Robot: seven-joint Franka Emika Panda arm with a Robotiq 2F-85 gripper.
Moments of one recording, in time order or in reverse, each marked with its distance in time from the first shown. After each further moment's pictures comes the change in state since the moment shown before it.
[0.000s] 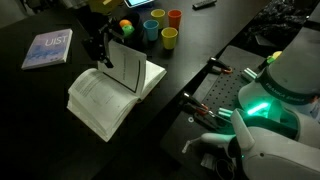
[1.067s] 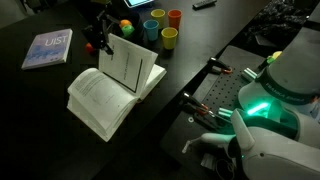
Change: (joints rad) arm 0.003 -0.023 -0.021 0.028 -0.181 0.001 0.075
